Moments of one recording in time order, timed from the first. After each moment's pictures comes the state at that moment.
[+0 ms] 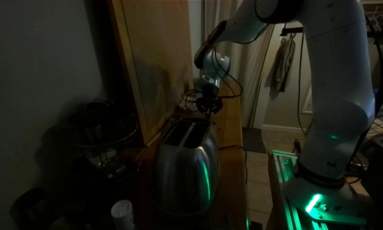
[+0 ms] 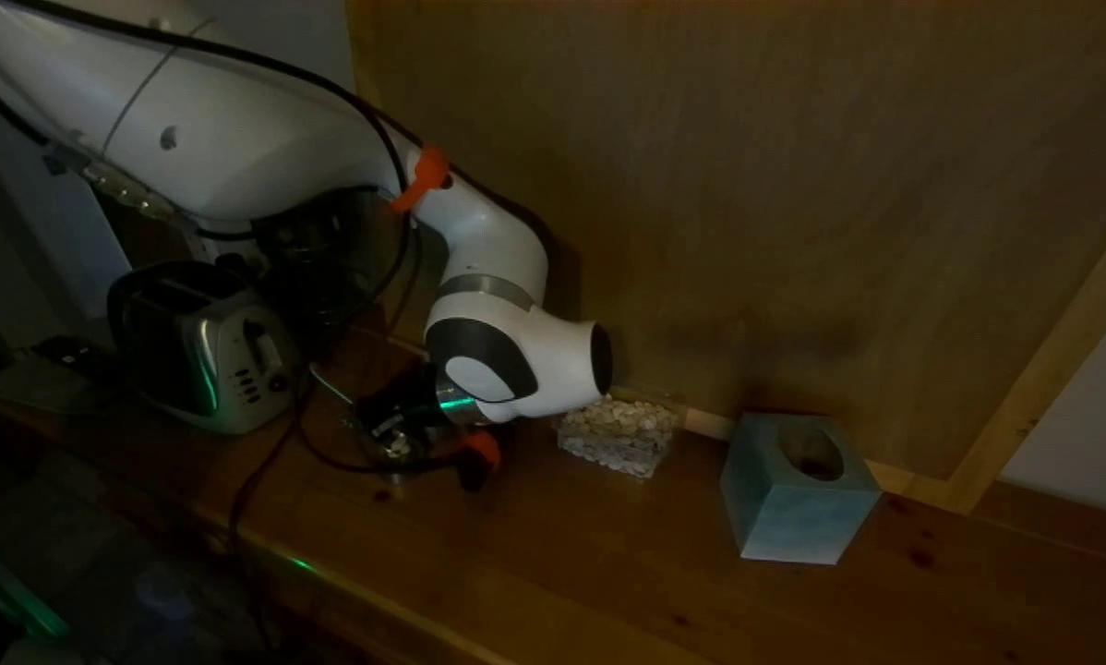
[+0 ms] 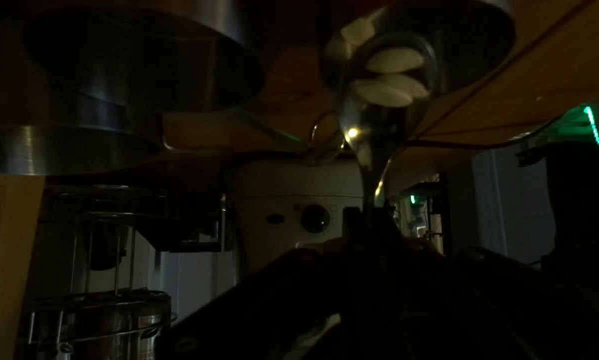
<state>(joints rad) -0.48 0.40 -0.30 -1.98 0.63 1.40 -2.71</state>
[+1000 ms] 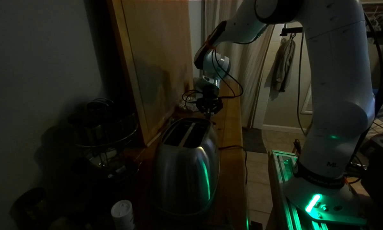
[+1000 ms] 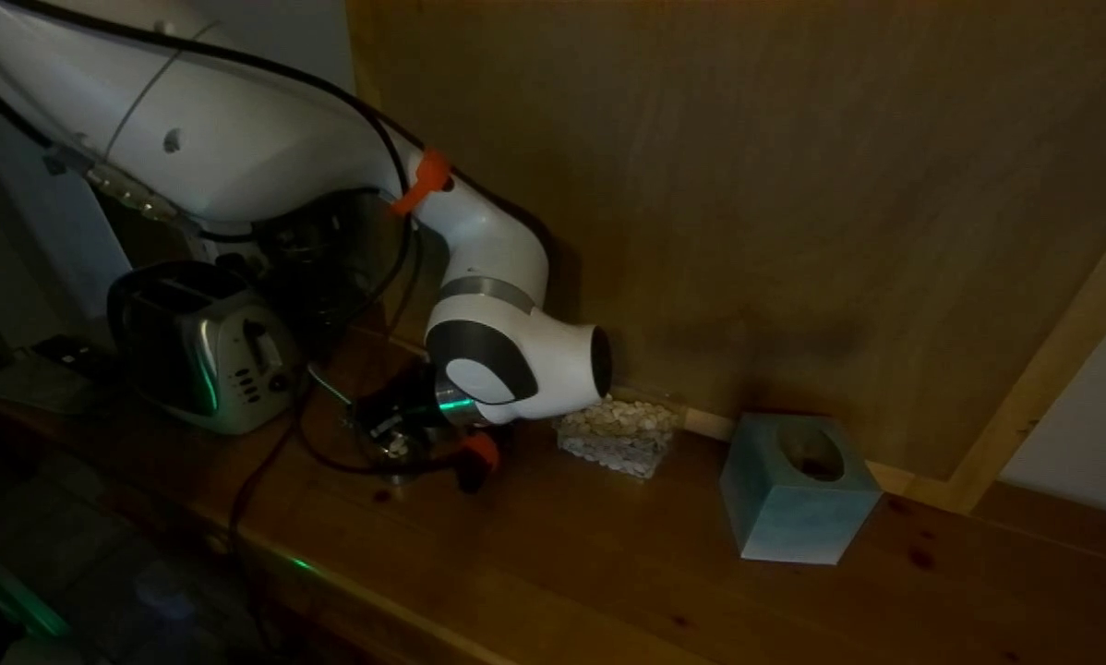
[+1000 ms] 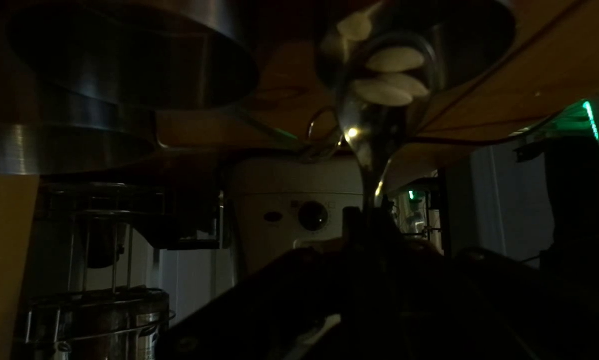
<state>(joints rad) -0.48 0.40 -0.30 -1.98 0.63 1.39 -2.71</state>
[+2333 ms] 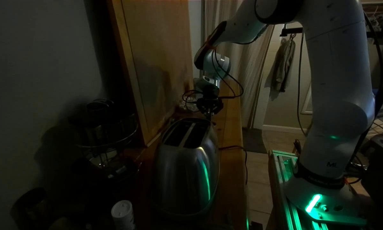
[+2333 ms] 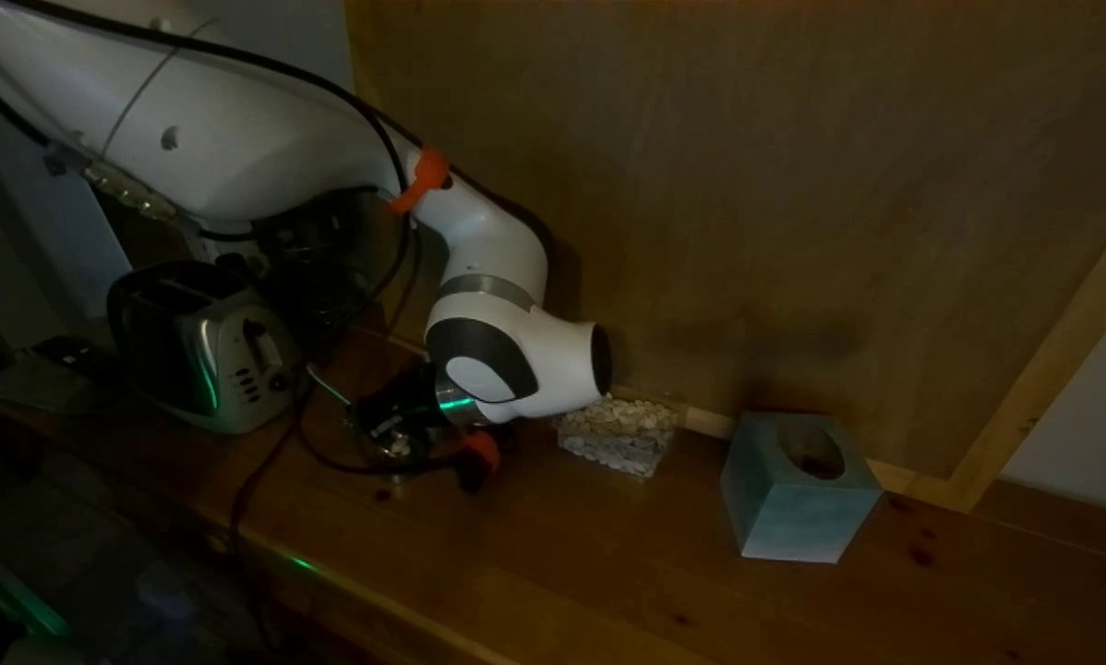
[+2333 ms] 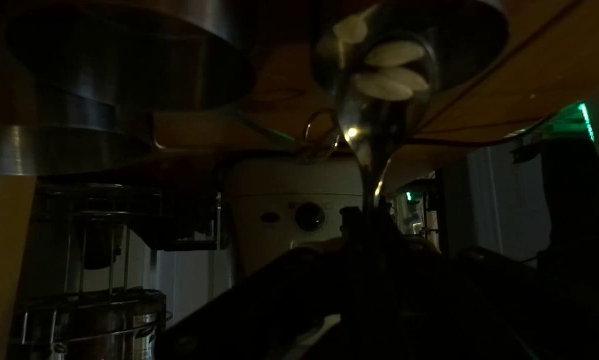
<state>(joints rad) -0.48 0.40 -0.30 -1.98 0.63 1.39 -2.71</state>
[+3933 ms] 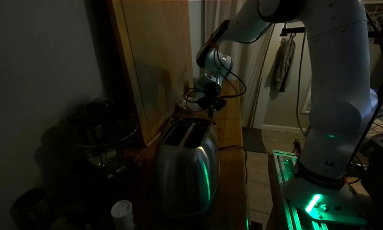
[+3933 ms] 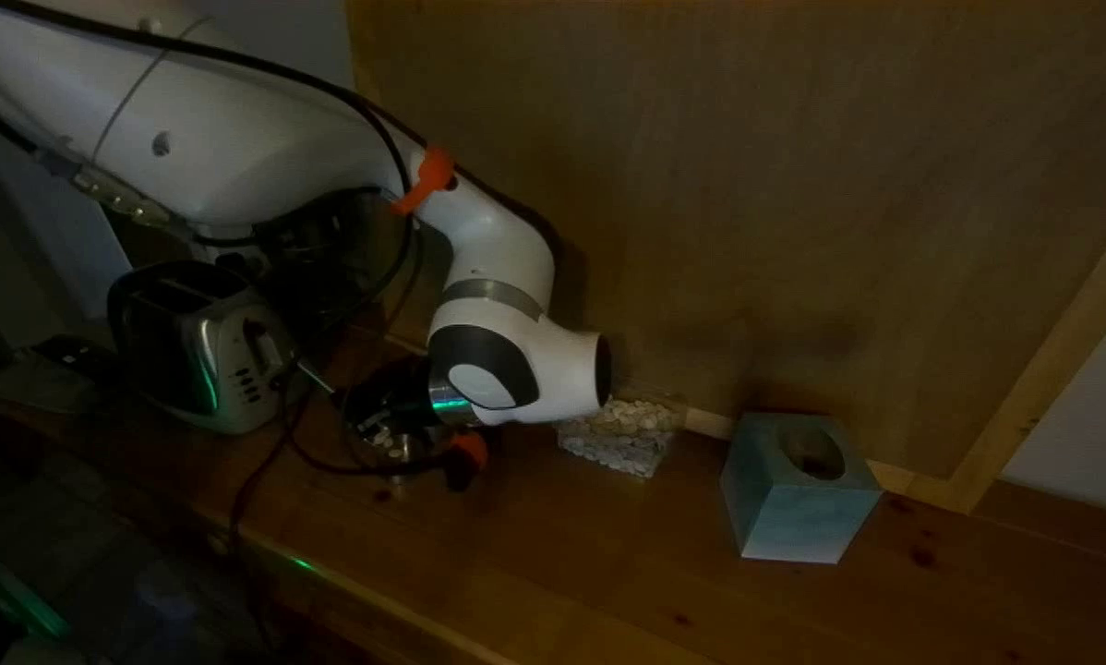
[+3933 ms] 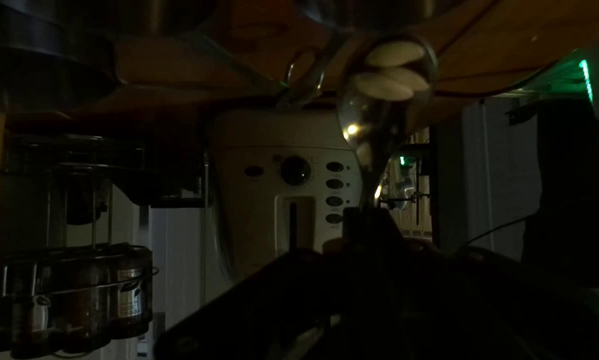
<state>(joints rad) -0.57 0.39 -0.23 -1.97 0.63 1.29 -2.71</state>
